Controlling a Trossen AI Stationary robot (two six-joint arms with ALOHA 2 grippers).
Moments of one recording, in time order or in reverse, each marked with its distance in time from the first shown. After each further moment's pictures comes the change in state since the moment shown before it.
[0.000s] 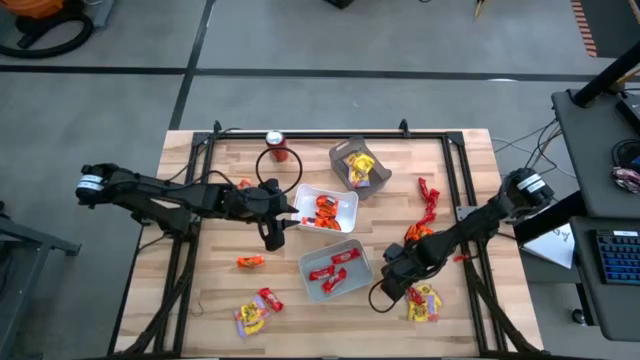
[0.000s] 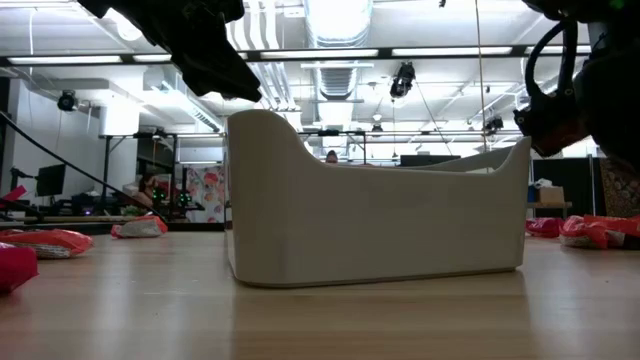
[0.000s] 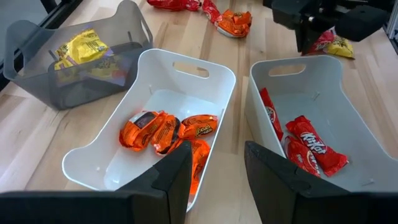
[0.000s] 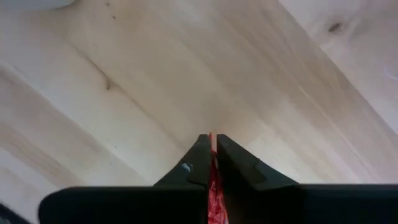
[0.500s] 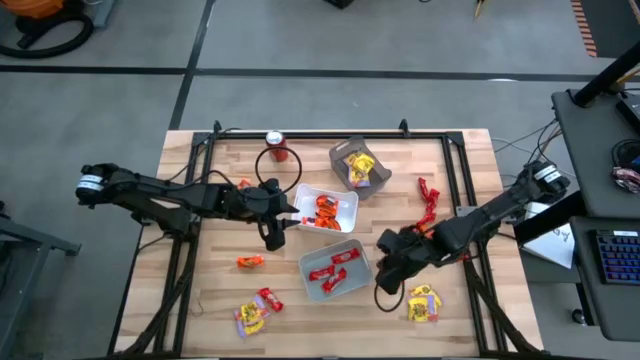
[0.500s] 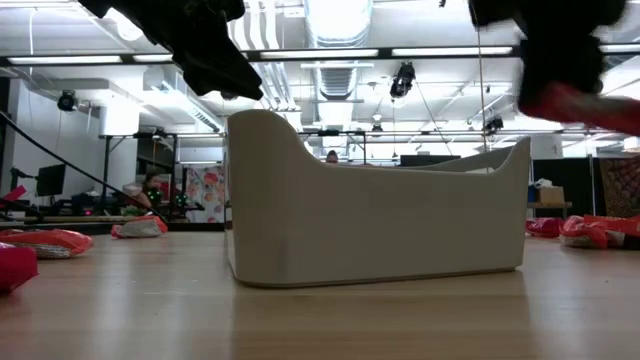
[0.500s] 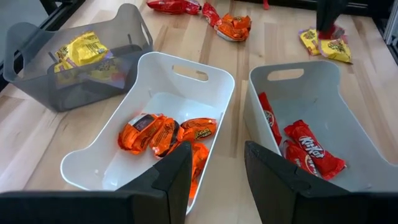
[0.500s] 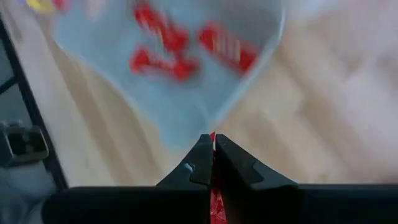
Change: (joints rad) left arm -0.001 0.000 0.000 0.012 0.000 -0.009; right arm -0.007 -0.170 0.180 -0.034 0.361 -0.286
